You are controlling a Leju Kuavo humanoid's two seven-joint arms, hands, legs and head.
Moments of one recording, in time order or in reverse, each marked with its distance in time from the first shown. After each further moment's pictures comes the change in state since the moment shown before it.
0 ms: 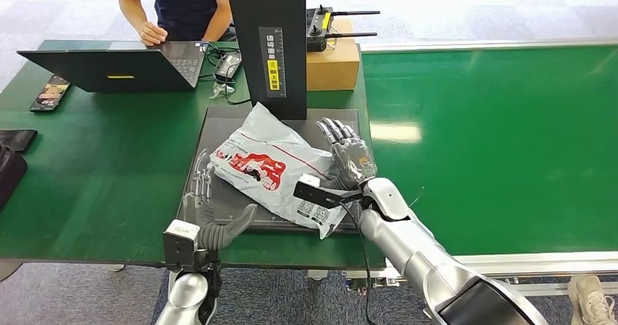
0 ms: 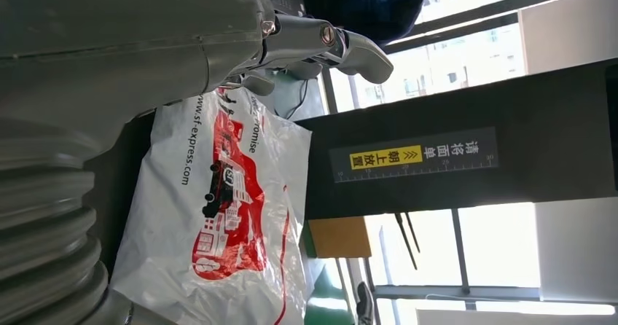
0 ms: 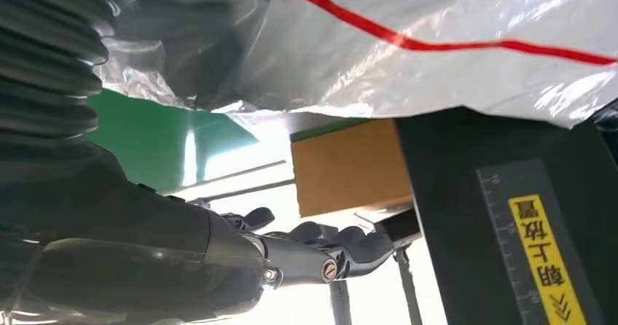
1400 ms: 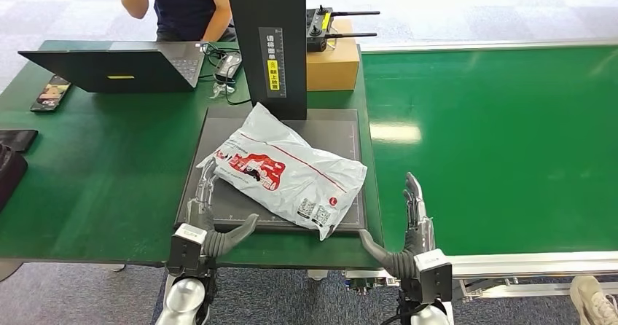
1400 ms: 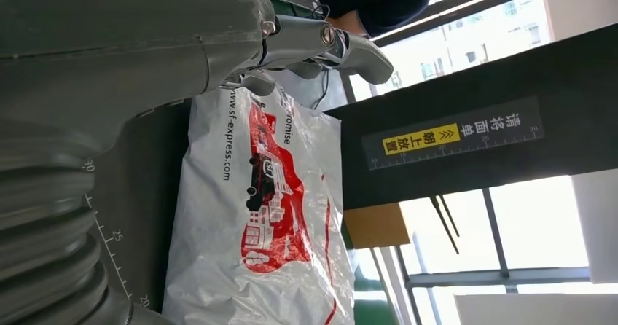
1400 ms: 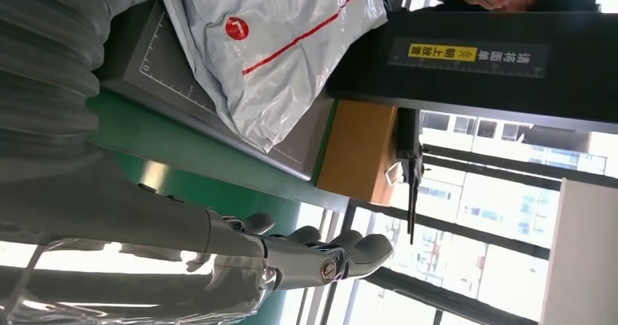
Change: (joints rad) left arm 0.024 -0.013 0.075 0.017 -0.128 -0.069 0.017; right arm 0.831 0.080 -0.538 -0.978 -0.596 0.402 -0.354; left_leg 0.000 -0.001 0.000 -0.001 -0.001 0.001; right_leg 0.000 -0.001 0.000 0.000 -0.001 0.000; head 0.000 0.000
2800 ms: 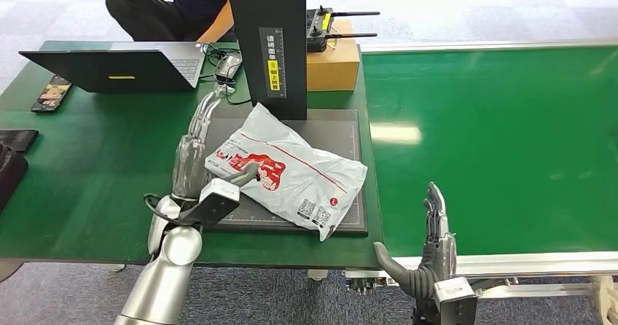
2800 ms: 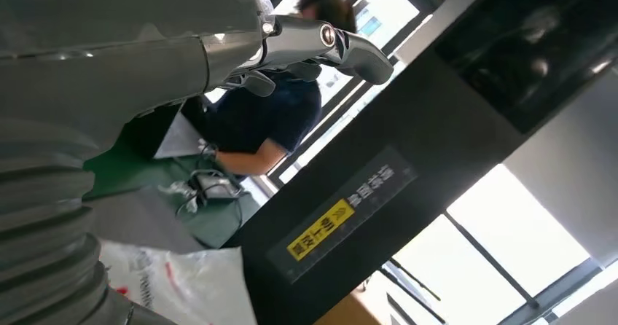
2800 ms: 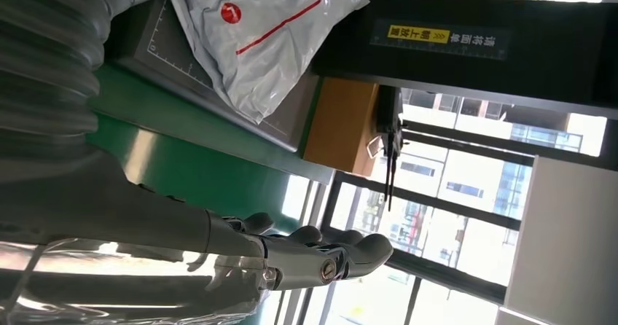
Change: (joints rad) left arm -0.246 0.047 -0.043 -0.094 -0.479 0.118 0.159; right arm 0.127 0.086 -0.110 -0.175 0.088 0.085 -0.034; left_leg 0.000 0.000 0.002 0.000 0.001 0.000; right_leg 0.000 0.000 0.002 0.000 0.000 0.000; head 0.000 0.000
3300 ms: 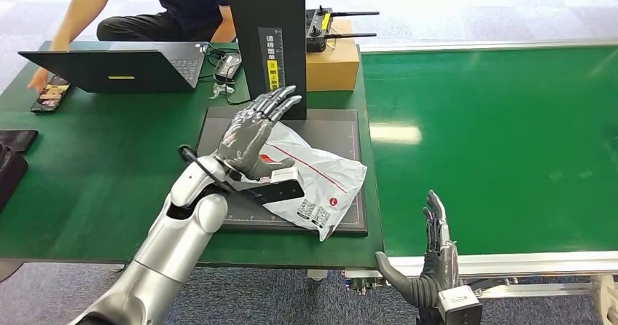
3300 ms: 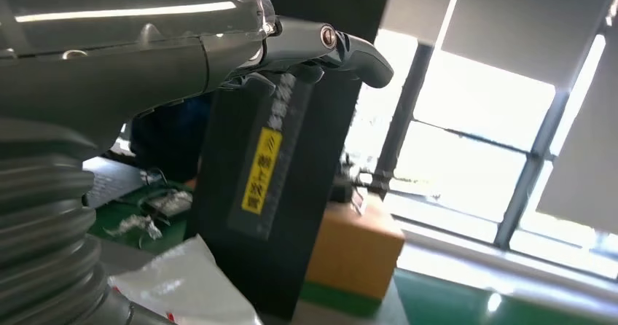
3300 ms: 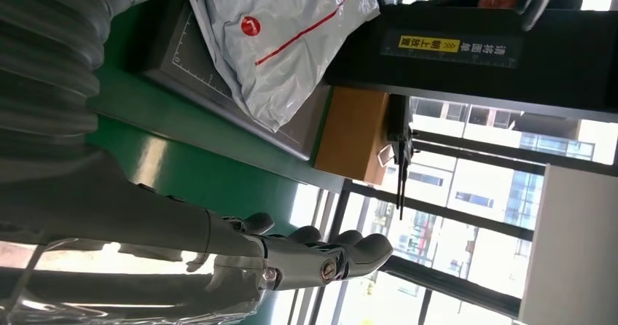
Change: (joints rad) left arm -0.277 0.047 -0.222 0.249 -0.258 -0.151 0.130; right arm 0.041 0.000 -0.016 -0.015 -0.023 0.050 -0.003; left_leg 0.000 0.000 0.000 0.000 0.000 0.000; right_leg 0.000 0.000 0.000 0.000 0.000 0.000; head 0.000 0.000
